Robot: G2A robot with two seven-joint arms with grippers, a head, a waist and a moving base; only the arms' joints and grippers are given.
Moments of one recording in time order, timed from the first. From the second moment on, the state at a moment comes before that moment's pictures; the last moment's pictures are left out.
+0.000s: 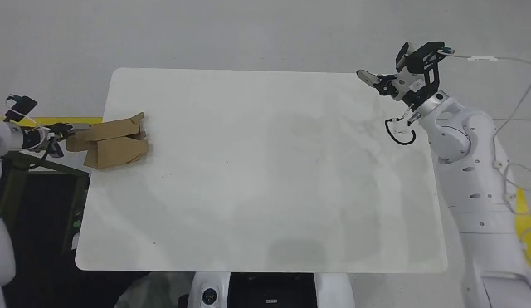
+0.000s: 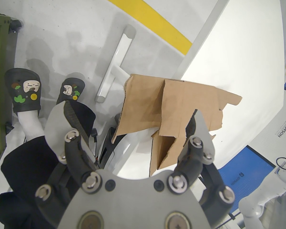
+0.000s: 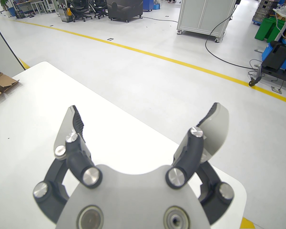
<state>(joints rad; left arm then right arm) 0.33 -0.80 -1.38 -0.23 0.57 -0.32 -1.21 -0.84 -1.10 1.39 -1.29 -1.03 -0.62 0.10</state>
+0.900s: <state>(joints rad) 0.29 -0.79 -1.41 -0.23 0.39 -0.35 -1.24 -0.84 -1.10 1.39 -1.29 -1.03 -0.62 0.10</state>
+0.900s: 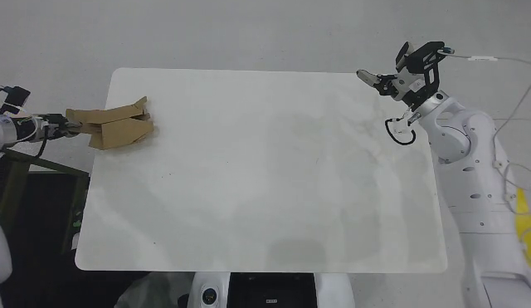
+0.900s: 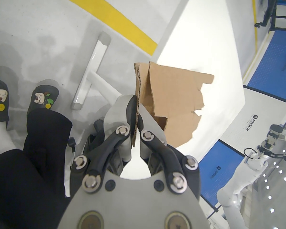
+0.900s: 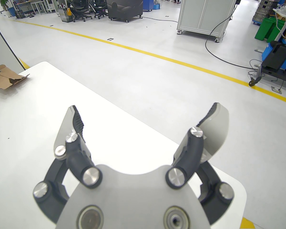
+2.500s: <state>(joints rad) 0.18 -0.97 -0.98 -0.94 -0.22 -0.31 -1.42 -0.84 -1.10 1.39 -1.29 -1.03 -0.62 0.10</state>
